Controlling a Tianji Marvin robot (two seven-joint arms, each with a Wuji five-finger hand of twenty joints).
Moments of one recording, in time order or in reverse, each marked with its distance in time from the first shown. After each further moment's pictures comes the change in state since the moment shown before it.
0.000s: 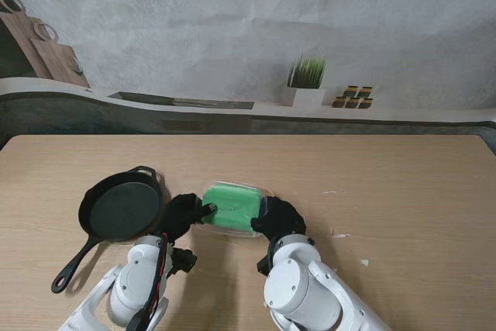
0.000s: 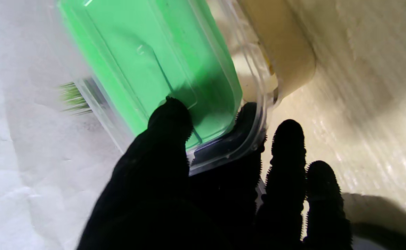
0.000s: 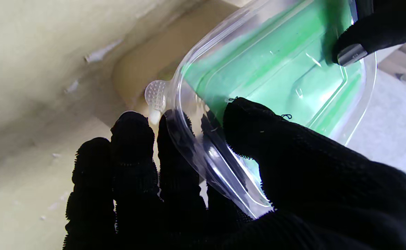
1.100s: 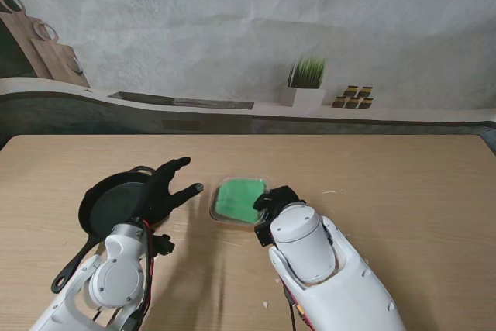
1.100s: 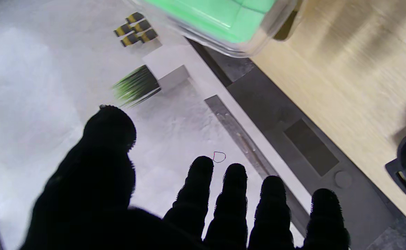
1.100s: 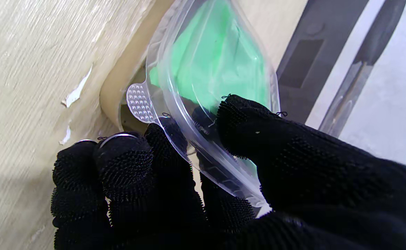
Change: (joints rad) left arm -0.003 0.038 -0.108 0.035 0.247 -0.278 -0.032; right arm 0.128 -0.133 0.140 0.078 0.501 0.214 -0.082; left_hand -0.381 0.014 0.037 0.064 -0.408 -0.130 -0.618 -0.487 -0.699 -0.129 -0.392 -0.549 -0.441 -0.212 -0.649 -0.410 -0.037 -0.053 -0.729 -0.119; right_hand -0.001 -0.084 0.113 -0.042 0.156 0.076 -0.037 0.145 0.176 0.103 0.020 0.239 0.231 0.040 0.173 -0.012 0.215 0.153 0.074 0.083
